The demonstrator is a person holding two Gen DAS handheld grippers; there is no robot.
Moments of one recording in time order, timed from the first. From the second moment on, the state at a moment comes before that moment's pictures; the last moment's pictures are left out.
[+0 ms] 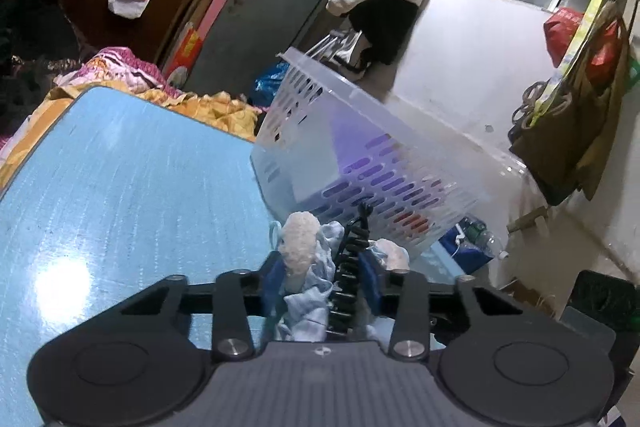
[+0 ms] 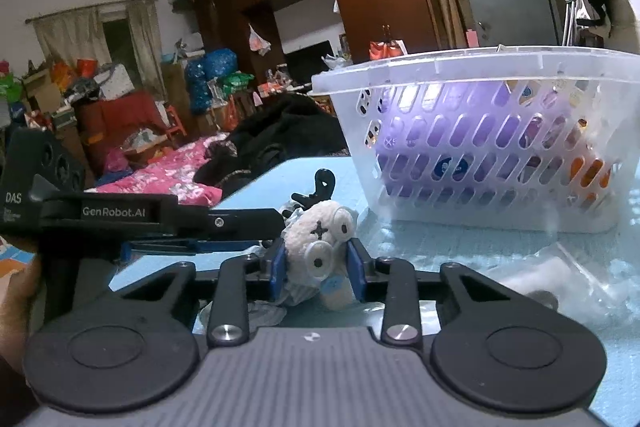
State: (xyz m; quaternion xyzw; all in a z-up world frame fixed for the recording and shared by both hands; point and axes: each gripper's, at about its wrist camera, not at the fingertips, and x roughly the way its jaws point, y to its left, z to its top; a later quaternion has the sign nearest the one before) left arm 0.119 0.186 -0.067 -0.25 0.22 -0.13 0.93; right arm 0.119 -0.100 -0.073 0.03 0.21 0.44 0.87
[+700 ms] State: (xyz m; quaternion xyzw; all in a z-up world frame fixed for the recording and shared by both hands) left arm 0.142 0.171 -0.063 -0.24 0.25 -0.11 0.93; right arm 0.135 -0.133 -0.073 0.04 0.23 0.43 0.87
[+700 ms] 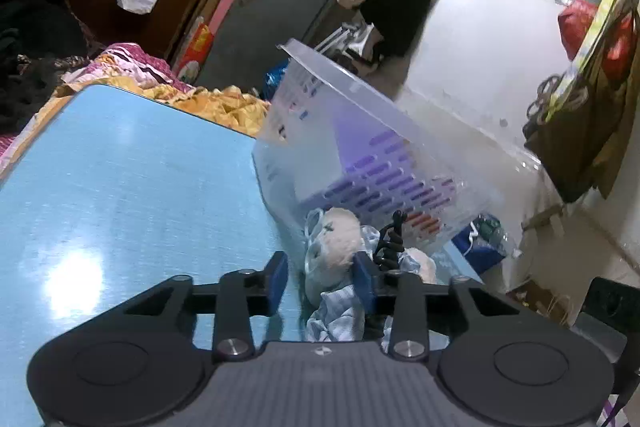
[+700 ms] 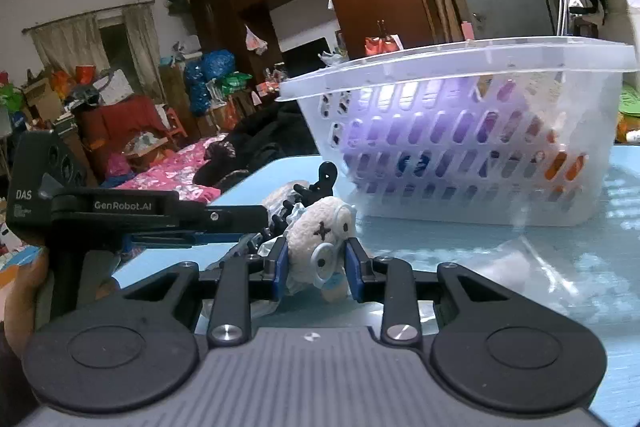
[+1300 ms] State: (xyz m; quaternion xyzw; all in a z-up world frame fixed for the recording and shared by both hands) left arm 0.096 0.139 -0.024 -0.20 0.15 -0.14 0.96; right arm 0.115 -0.157 -0.044 0.02 0.16 0.44 0.88
